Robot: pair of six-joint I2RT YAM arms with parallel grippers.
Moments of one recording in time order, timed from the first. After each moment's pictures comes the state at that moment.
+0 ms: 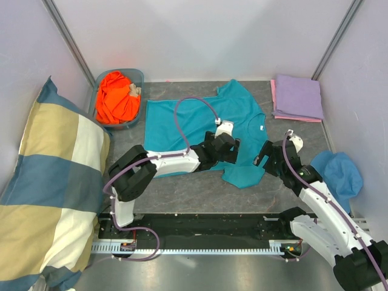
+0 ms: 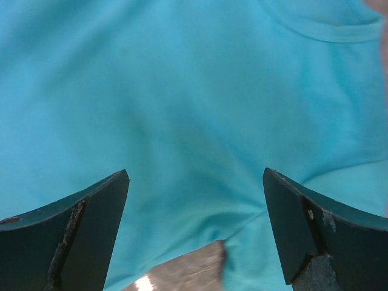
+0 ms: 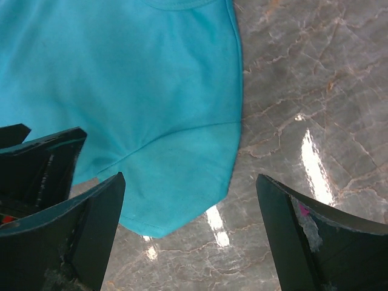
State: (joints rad) left arm -1.00 1.90 1.23 -0.04 -0.43 -0.50; right arm 0.35 0.82 0.63 -0.61 0.24 0.75
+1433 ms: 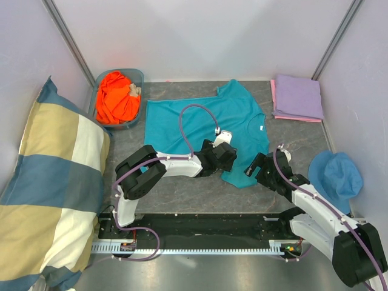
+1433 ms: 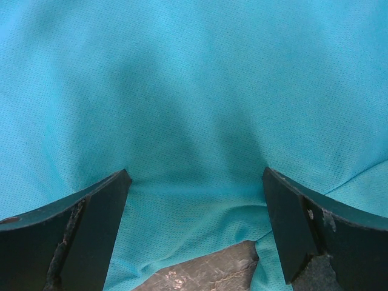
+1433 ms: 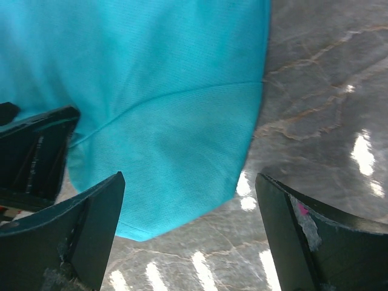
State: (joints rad) left arm -1.03 1.99 1.18 -0.02 -0.49 -0.48; right arm 0.35 0.90 0.36 -0.35 0.06 0.84
